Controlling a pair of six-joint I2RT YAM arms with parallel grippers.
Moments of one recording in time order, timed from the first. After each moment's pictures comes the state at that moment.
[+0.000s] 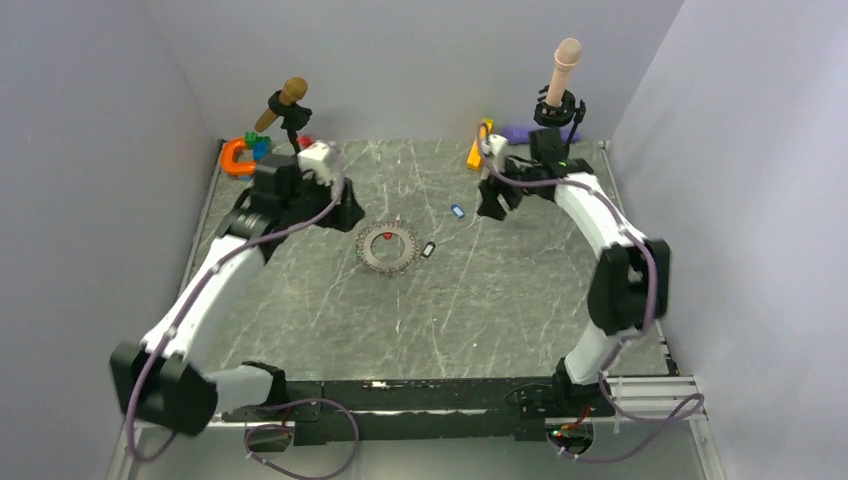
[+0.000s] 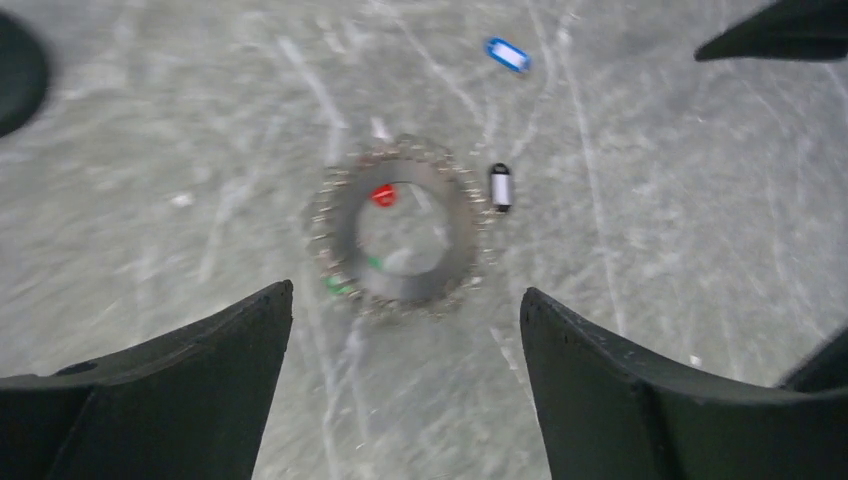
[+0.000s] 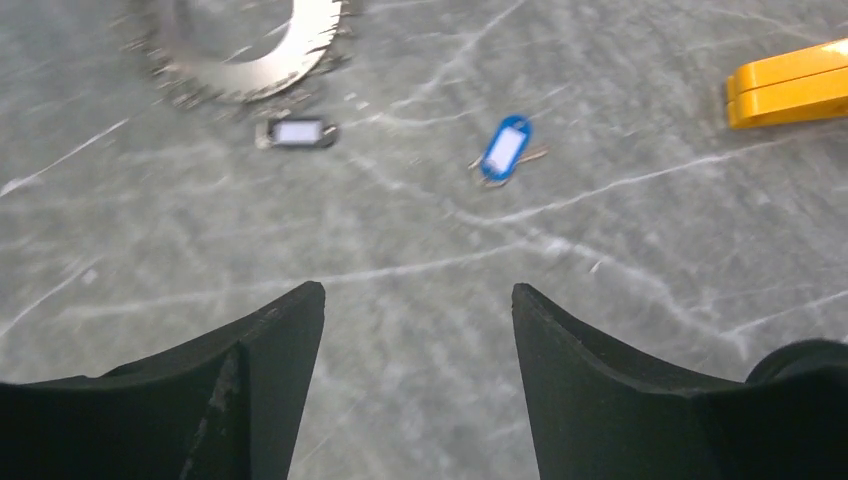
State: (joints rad) left arm -0.31 1.31 1.17 -0.44 0.35 -0.09; right arm 0.14 1.62 1.35 -0.63 -0.71 -0.68
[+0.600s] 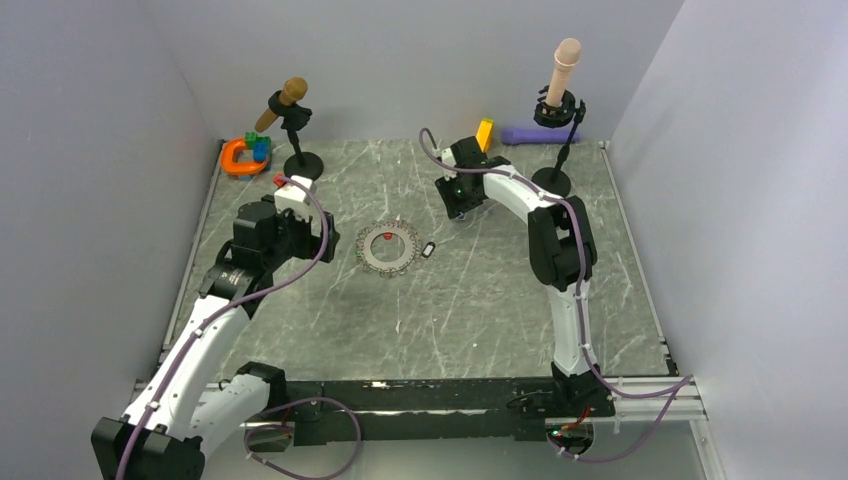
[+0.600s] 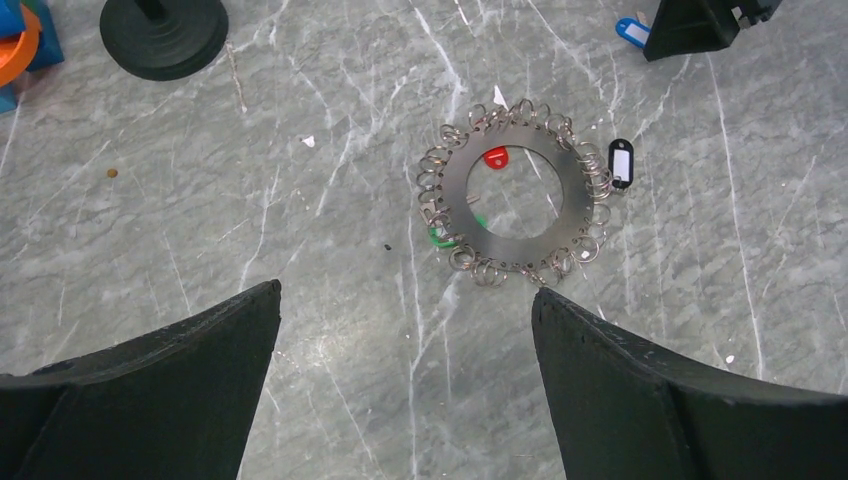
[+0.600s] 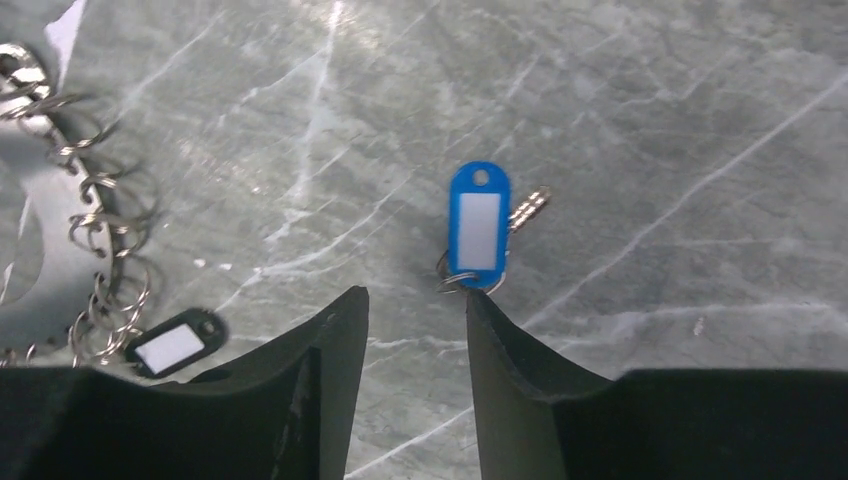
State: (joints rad) left arm -0.25 0.89 0.81 -0.34 0.09 -0.01; right arm 0.40 2.20 1.76 -0.61 -0.13 -0.12
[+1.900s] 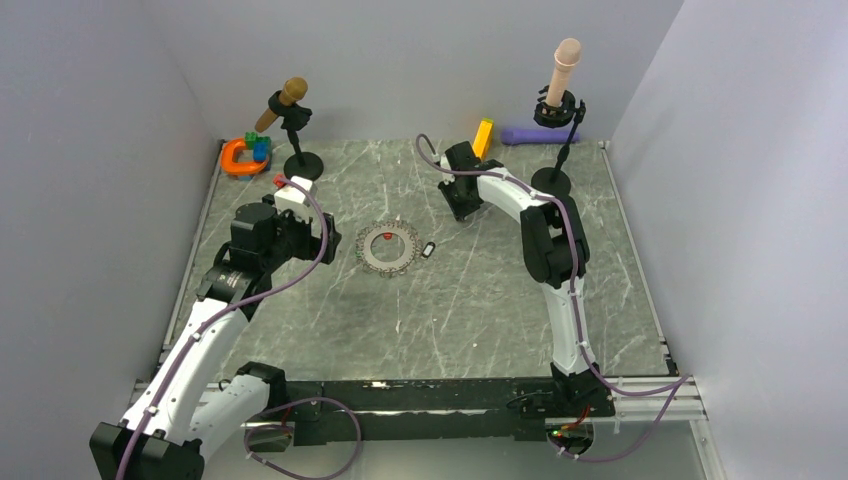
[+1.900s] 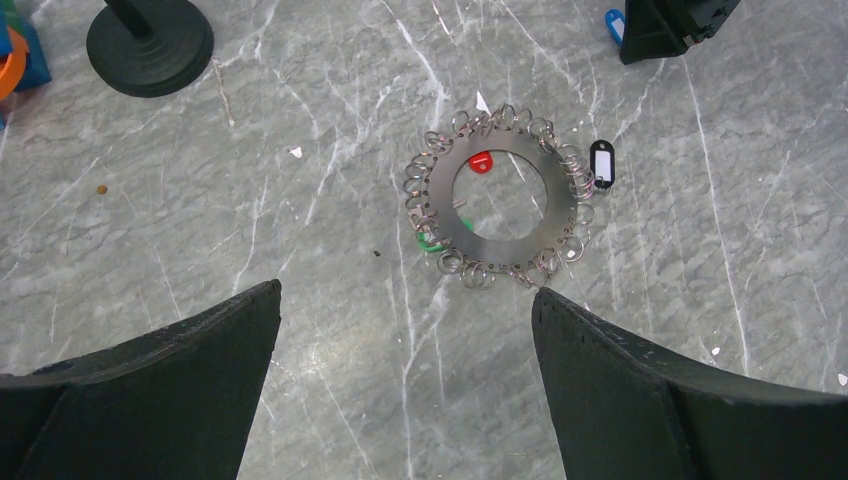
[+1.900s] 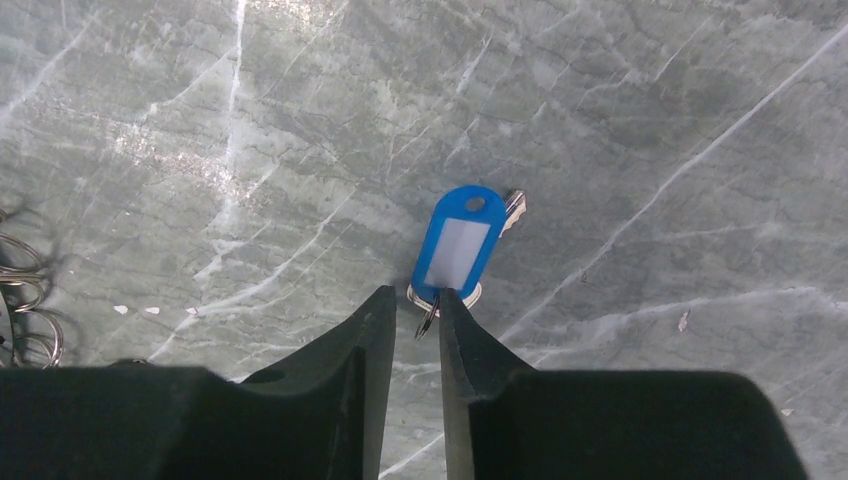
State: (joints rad) left arm -0.25 0.87 0.81 -0.34 0.13 0.01; right arm 0.42 2.26 1.79 -0.62 0.02 -0.09
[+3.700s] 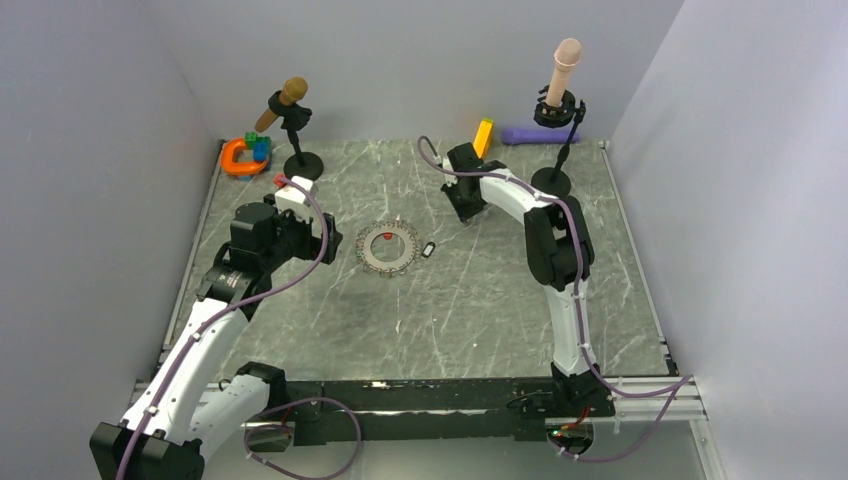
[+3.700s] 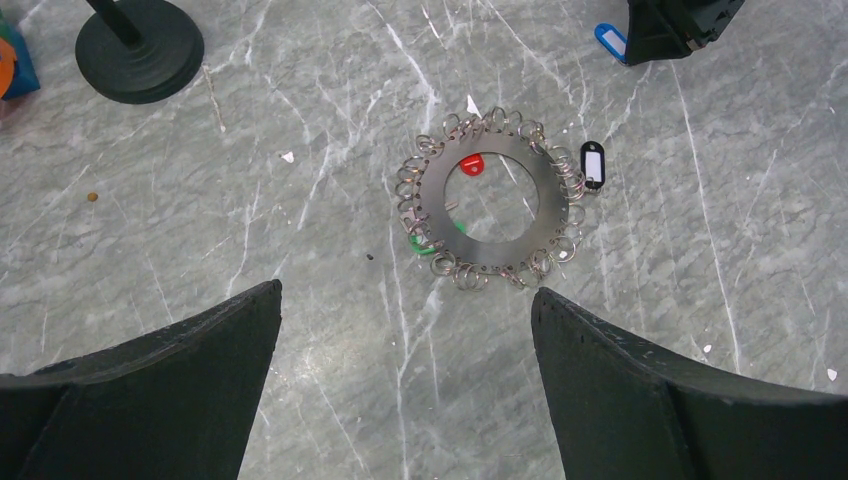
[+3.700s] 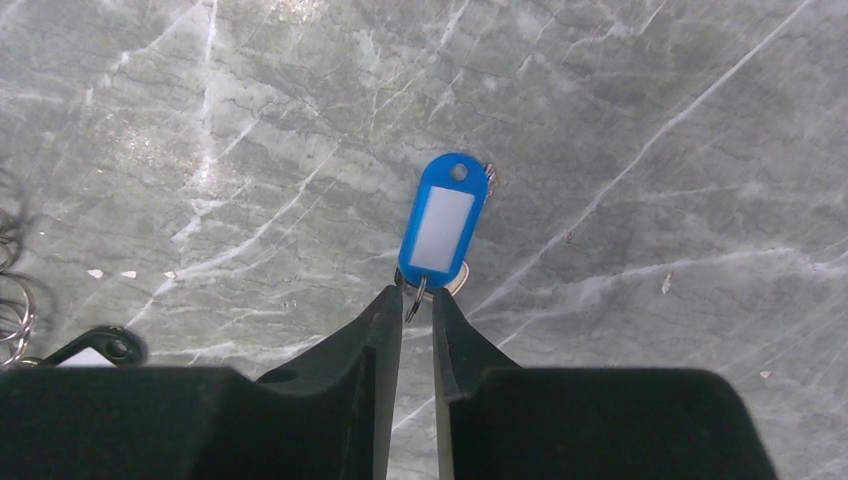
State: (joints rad) left arm -0.25 0.87 0.81 -0.33 0.15 0.00; right arm 0.42 2.21 1.74 -0.62 0.04 -0.11
